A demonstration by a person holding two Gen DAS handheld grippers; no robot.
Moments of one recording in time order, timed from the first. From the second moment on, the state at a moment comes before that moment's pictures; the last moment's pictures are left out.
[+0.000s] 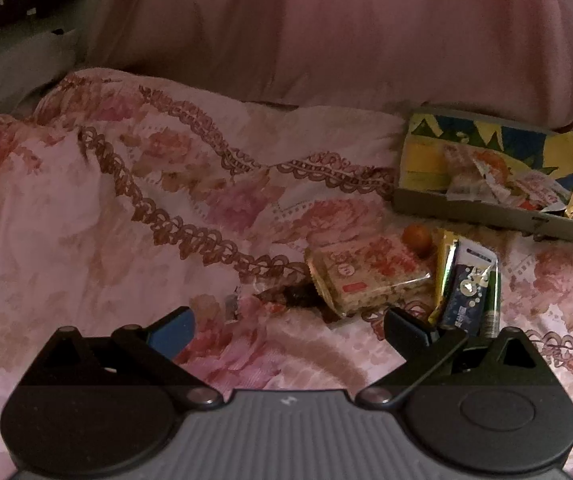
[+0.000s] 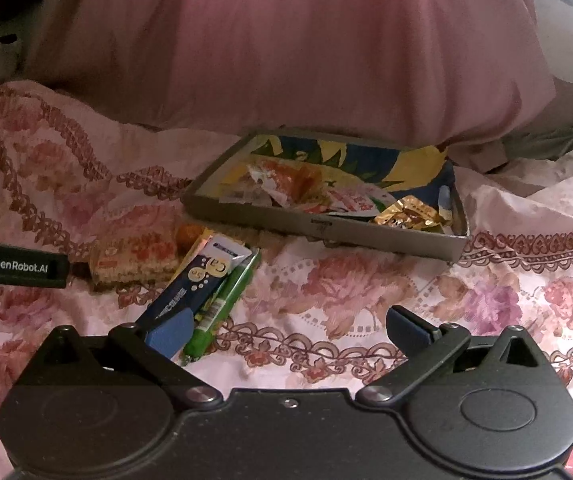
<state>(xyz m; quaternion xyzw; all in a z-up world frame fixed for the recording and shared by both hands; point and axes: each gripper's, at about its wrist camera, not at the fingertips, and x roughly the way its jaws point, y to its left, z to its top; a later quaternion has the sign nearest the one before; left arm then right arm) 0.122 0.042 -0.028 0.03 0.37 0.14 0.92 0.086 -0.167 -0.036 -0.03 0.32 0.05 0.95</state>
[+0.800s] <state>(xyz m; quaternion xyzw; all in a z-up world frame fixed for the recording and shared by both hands) 0.177 0.053 -0.045 0.07 0.46 0.03 0.88 0.115 -0.151 -0.073 -0.04 0.37 0.07 0.92</state>
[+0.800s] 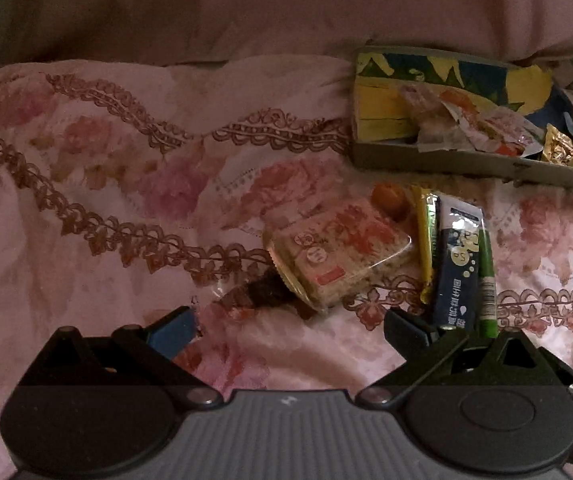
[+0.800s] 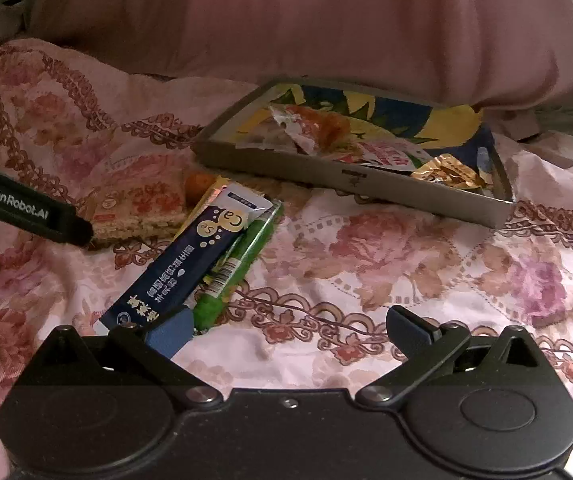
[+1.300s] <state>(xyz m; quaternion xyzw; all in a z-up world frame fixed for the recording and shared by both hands) 0.189 0.062 -0.055 0.03 0.48 0.02 0.87 0.145 -0.122 -0.094 -0.09 0.37 0.09 0.92</state>
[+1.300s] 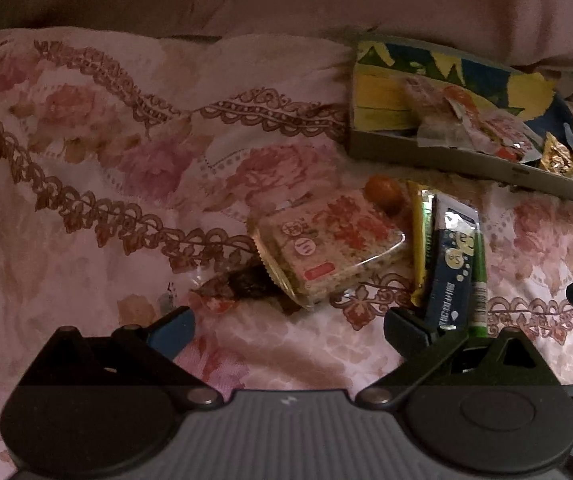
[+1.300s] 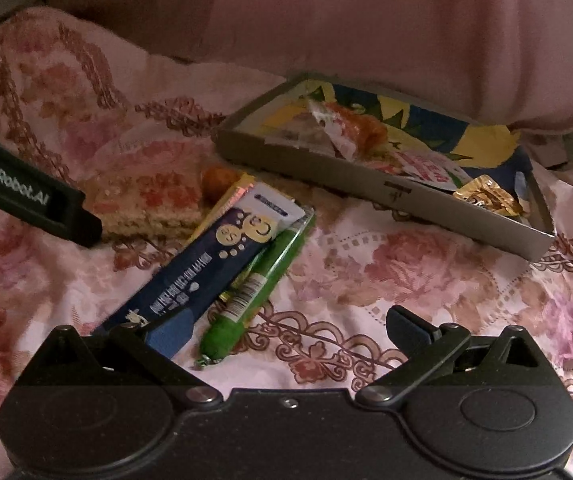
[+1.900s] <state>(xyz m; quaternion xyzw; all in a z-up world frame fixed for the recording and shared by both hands) 0.187 0.043 -0.063 0.07 0.48 -0.01 0.87 0.148 -0.119 -0.106 -0.12 0.37 0.07 0.92</state>
